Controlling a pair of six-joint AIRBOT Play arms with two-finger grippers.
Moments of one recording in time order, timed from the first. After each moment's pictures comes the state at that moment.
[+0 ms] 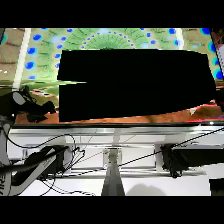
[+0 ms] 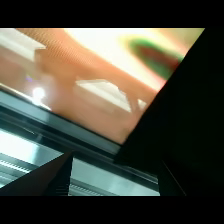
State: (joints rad) left arm 0.25 -0.97 0.58 1.43 -1.15 -1.83; right arm -1.02 -1.60 1.03 -0.87 0.66 1.16
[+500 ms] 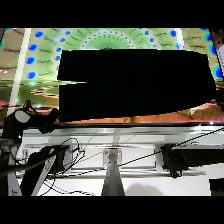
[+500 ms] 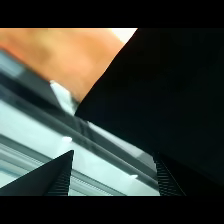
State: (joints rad) left arm 0.25 -0.68 0.33 1.23 -1.11 -1.99; right arm -1.02 -1.60 1.03 -0.87 0.65 1.16
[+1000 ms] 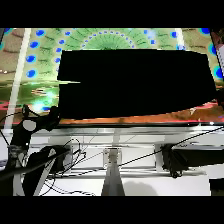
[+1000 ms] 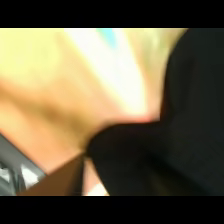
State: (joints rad) left arm 0.25 -0.66 0.16 1.14 -0.68 -2.04; right arm -1.02 -1.56 1.03 -0.87 0.68 1.10
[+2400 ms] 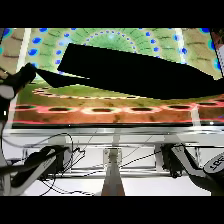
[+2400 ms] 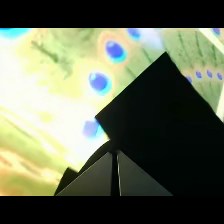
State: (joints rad) left arm 0.21 -1.04 0.83 1.22 -0.41 -1.77; right arm -0.95 -0.97 1.03 -1.16 0.91 1.34
